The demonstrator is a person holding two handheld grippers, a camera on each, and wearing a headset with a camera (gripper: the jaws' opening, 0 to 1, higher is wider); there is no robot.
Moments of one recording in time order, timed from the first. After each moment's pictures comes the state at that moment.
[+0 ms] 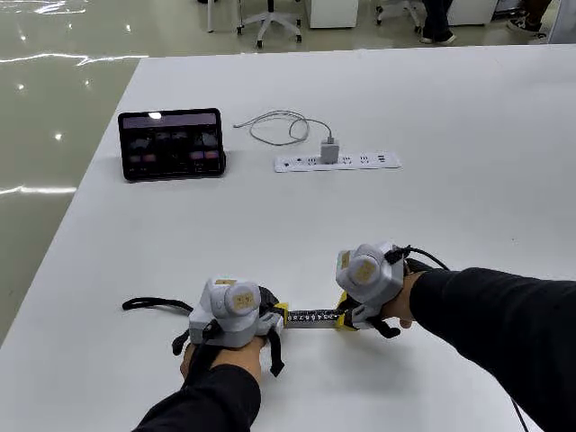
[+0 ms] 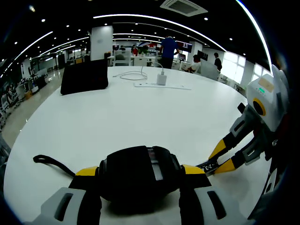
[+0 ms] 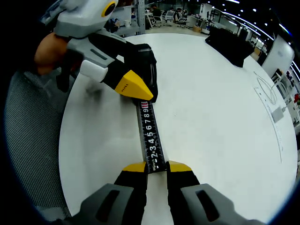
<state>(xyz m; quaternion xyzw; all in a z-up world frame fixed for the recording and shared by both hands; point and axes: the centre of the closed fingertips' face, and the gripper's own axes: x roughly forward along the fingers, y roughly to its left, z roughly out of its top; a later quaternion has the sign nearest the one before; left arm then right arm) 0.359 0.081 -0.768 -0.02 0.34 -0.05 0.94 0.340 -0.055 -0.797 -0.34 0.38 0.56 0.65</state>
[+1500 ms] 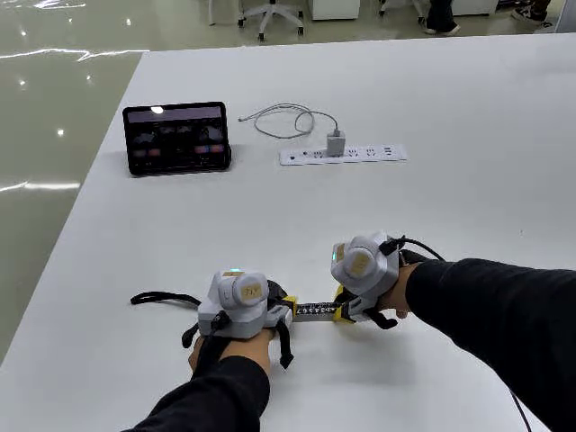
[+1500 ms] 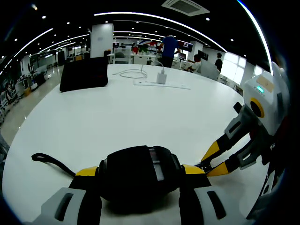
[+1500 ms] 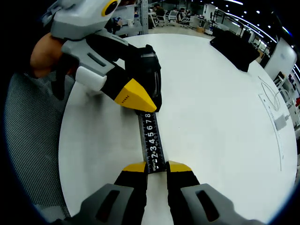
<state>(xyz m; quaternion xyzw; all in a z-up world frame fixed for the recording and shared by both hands) 0.359 0.081 -0.770 -0.03 0.35 -0.05 0.94 0.340 -0.034 -0.796 -0.35 0.38 0.57 0.64</state>
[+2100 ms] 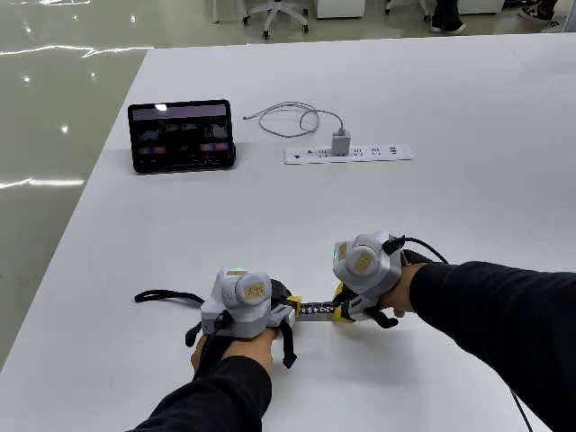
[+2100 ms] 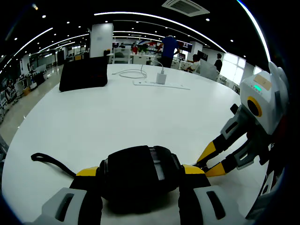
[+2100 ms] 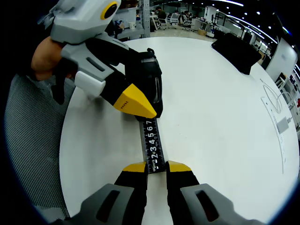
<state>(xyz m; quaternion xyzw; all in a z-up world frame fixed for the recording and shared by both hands) 0.360 0.081 -0.770 -0.04 0.35 -0.06 0.94 0.340 -0.027 -0.797 -0.33 0.38 0.58 0.64</state>
